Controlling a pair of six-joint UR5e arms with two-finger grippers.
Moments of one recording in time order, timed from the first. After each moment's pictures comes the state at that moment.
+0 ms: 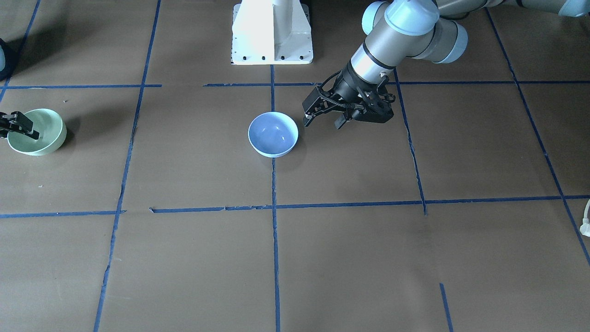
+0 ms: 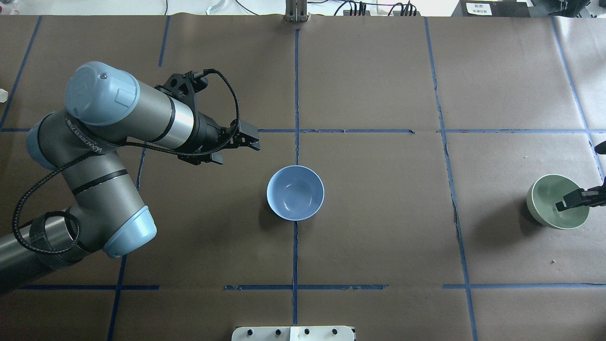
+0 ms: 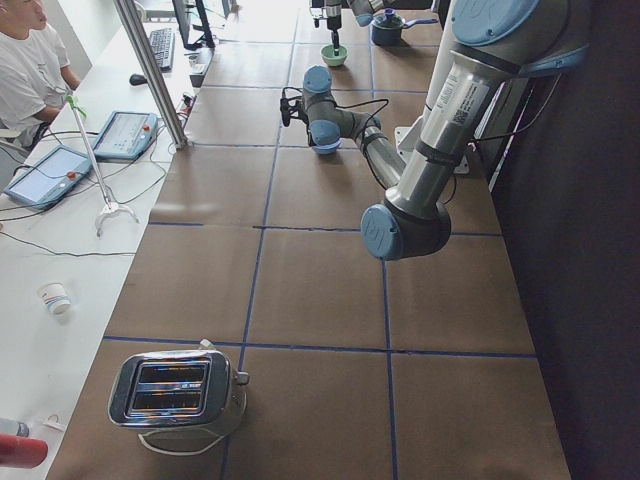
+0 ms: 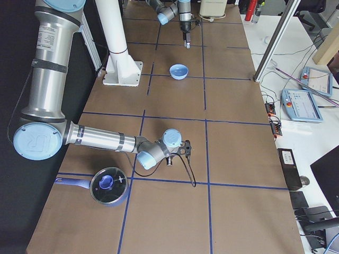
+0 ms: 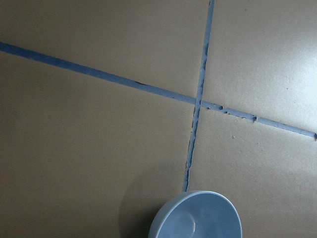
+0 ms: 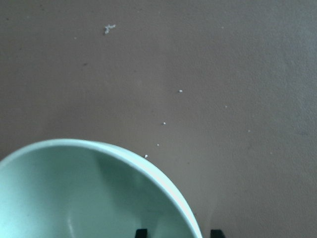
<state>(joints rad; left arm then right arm) -0.66 -2.08 -1.80 -2.04 -2.04 -1.50 1.07 -1.77 1.49 -0.73 2.41 0.68</state>
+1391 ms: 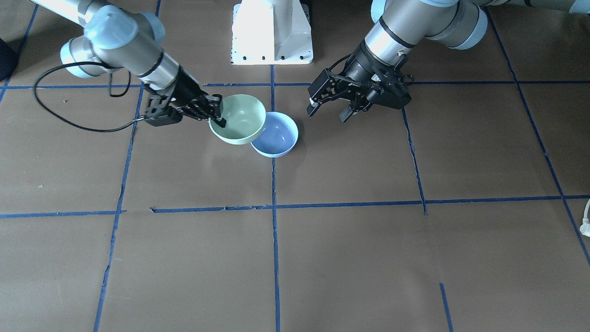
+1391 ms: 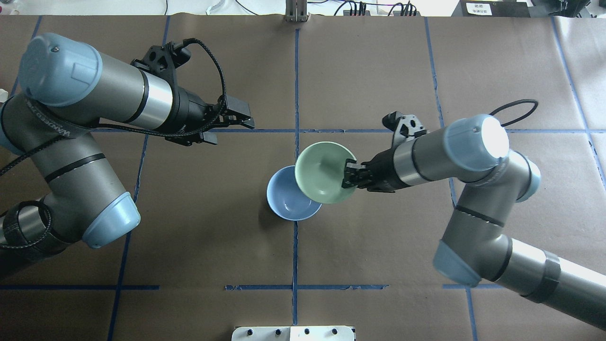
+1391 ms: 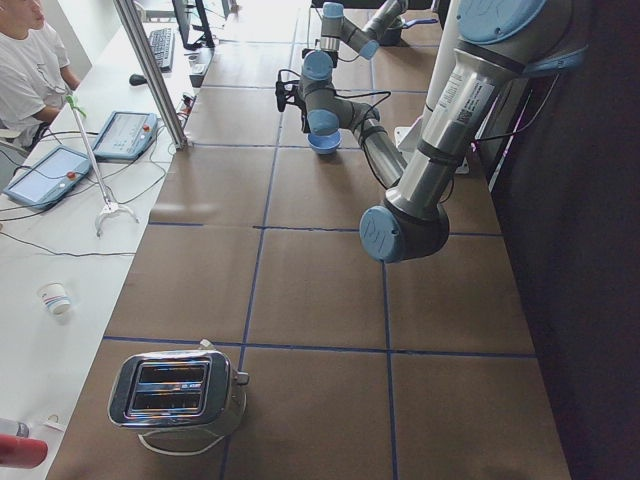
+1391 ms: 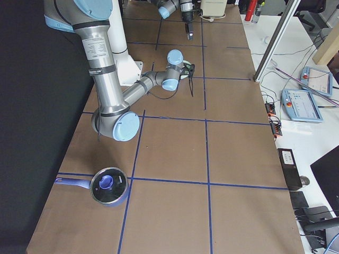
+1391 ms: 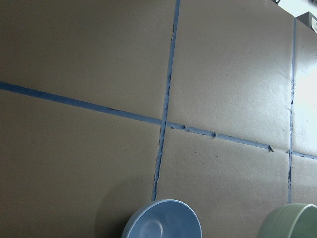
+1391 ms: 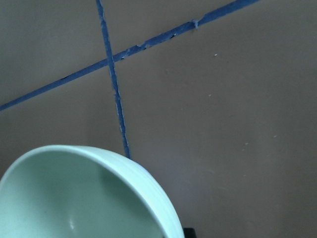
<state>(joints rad) -0.72 -2.07 -1.87 -2.04 -2.05 -1.50 0.54 -1.17 1.78 -0.96 1.96 1.60</state>
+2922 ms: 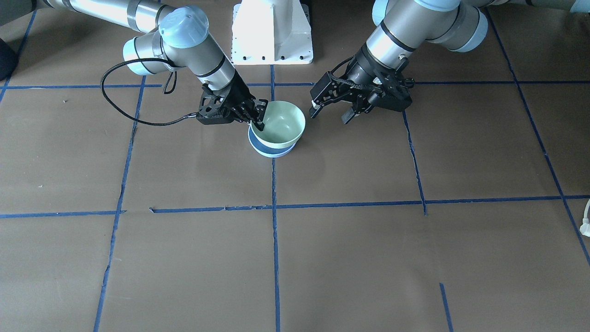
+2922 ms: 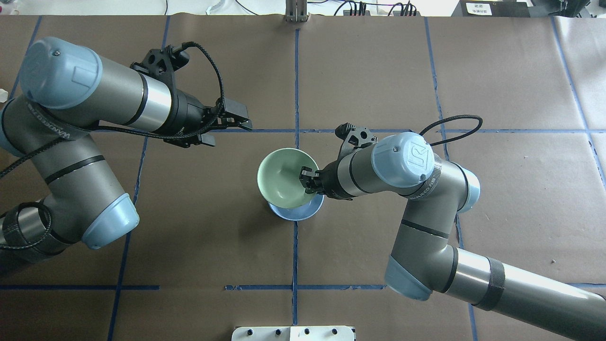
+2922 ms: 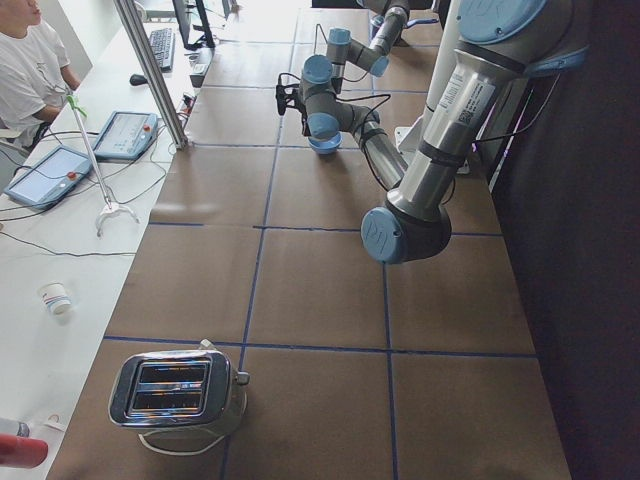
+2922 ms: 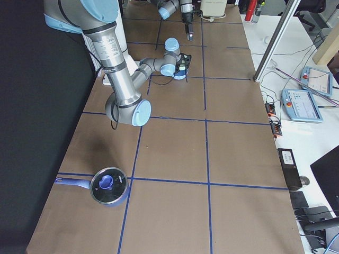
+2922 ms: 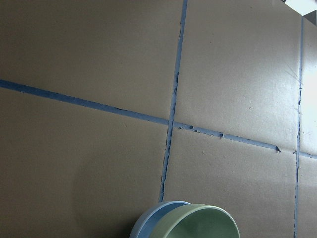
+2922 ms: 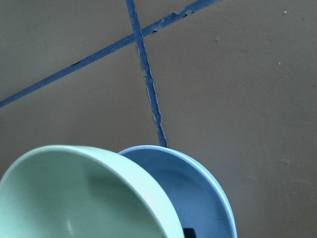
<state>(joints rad) -0.72 -2.06 -1.87 -2.05 -2.05 -1.50 0.47 -1.04 1.69 -1.04 1.86 1.64</state>
